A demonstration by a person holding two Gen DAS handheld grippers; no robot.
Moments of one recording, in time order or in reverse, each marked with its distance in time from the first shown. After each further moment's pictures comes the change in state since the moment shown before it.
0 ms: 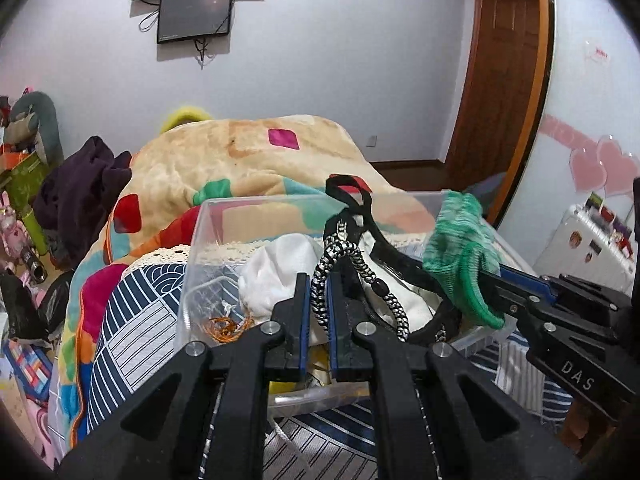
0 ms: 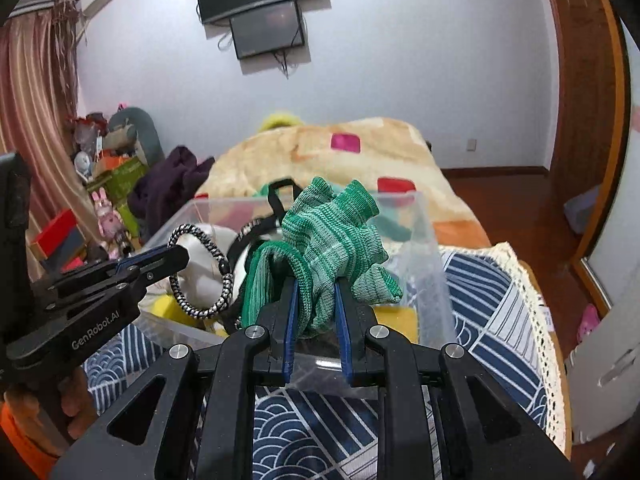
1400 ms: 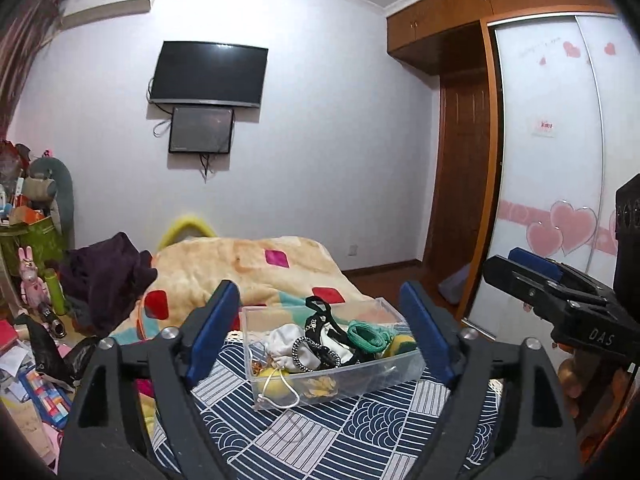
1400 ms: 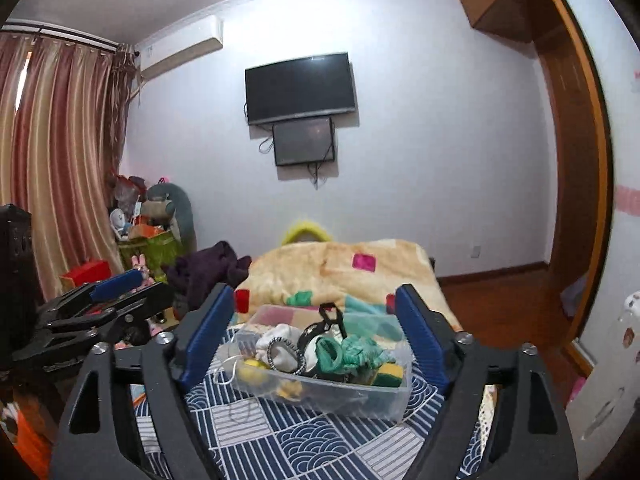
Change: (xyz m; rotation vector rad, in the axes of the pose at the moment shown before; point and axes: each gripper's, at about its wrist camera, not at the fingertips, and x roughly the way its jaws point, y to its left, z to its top) left arm -0.211 -0.005 -0.011 0.004 -0.433 -0.048; right arm -0.151 0.040 0.016 -0.097 -0.410 0.030
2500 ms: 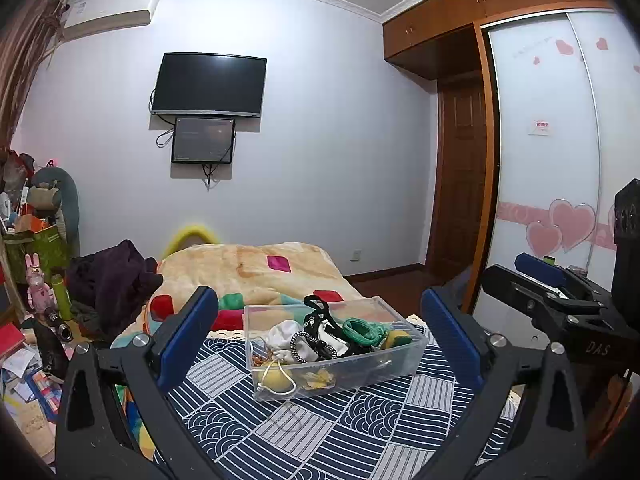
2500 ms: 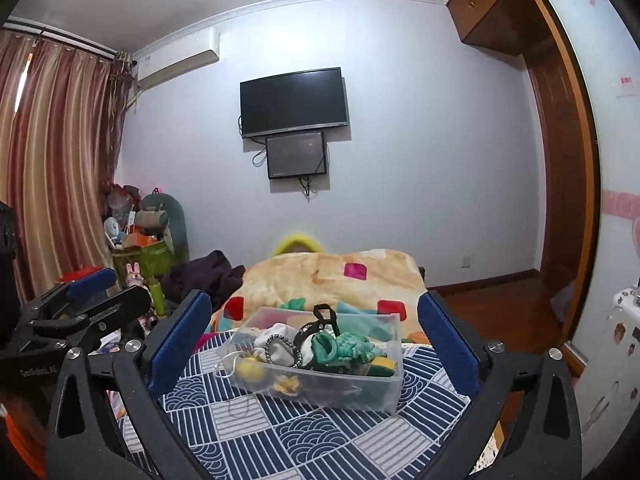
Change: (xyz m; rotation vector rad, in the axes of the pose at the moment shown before) left arm -0.025 -0.013 -0.010 0.018 -0.028 0.012; right arm -0.021 0.006 -0.019 0.004 -0.051 -0.027
